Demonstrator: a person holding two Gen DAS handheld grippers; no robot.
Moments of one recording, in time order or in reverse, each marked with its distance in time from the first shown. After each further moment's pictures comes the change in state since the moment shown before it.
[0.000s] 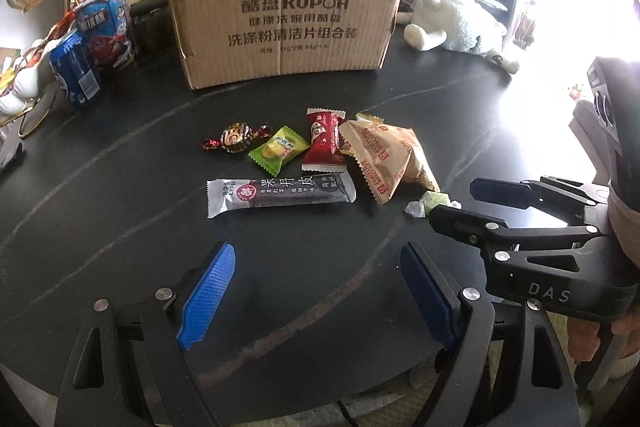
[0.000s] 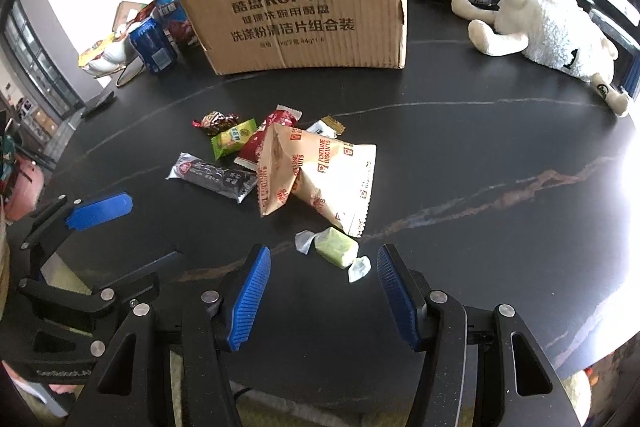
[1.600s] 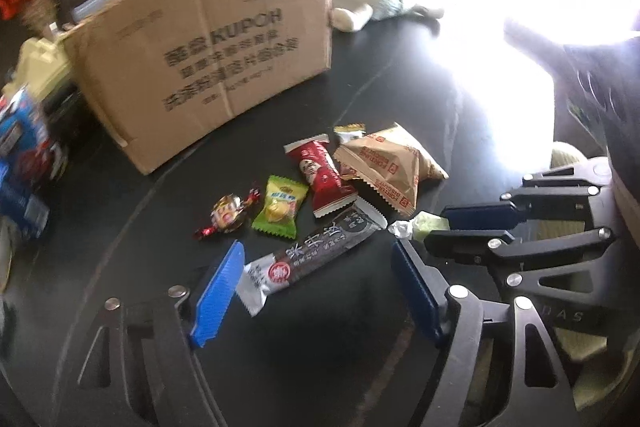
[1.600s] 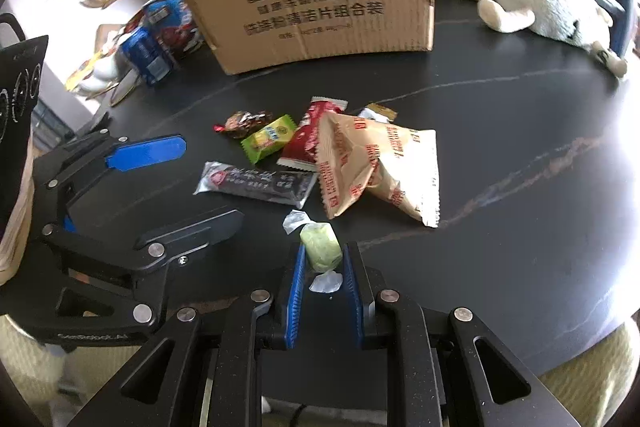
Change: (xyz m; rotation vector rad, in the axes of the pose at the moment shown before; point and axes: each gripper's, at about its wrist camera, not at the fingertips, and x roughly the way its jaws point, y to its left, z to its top) left arm 0.028 0.024 0.045 0.446 0.021 -0.168; right arm 0.014 0.043 0.002 0.169 0.012 -0.010
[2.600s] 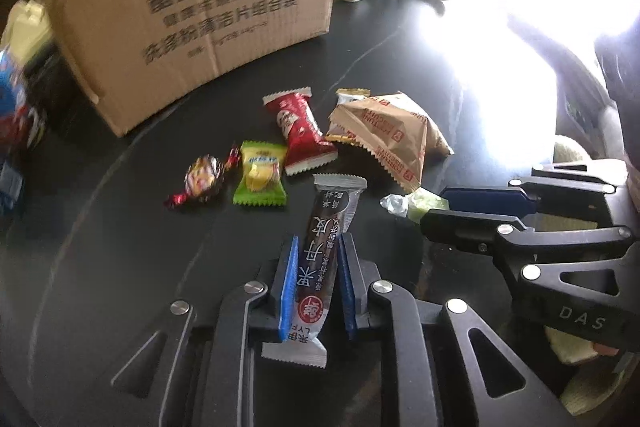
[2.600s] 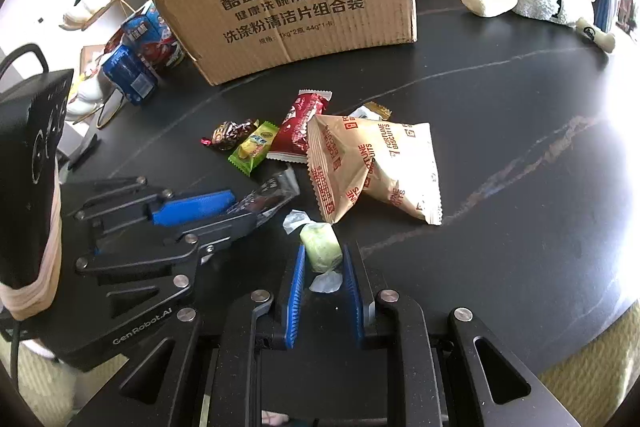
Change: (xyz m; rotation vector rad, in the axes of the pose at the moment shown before) left arm 0.020 -0.001 -0.015 -0.097 0.071 -0.045; right arm 0.003 0.000 0.000 0.058 -0.014 -0.001
